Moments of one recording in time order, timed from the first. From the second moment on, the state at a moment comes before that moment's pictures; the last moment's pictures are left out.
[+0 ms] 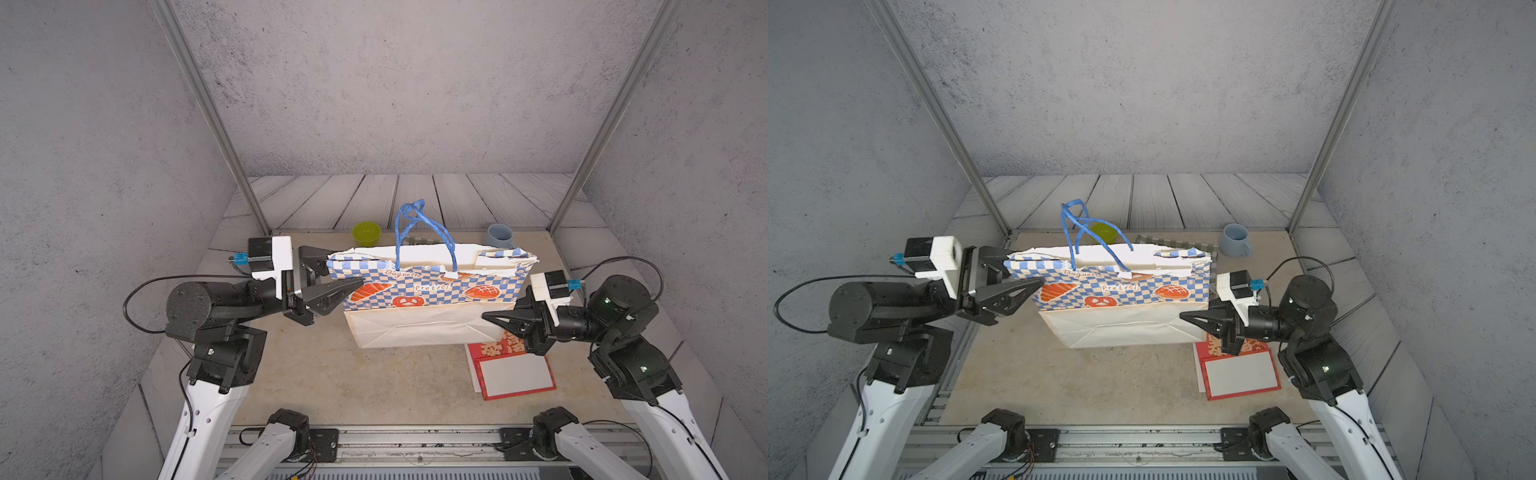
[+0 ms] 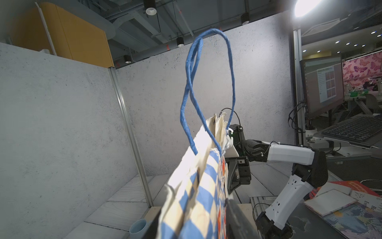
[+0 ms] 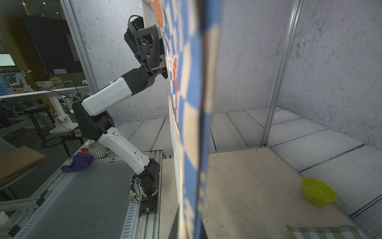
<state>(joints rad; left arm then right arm) -0.28 0.84 1.25 0.23 1.09 -0.36 0.35 0.74 1.09 -0.38 -1.12 -0.02</state>
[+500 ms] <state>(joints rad) -0.28 0.84 1.26 0.23 1.08 -0.37 0.35 0.74 1.09 -0.39 -1.12 -0.03</state>
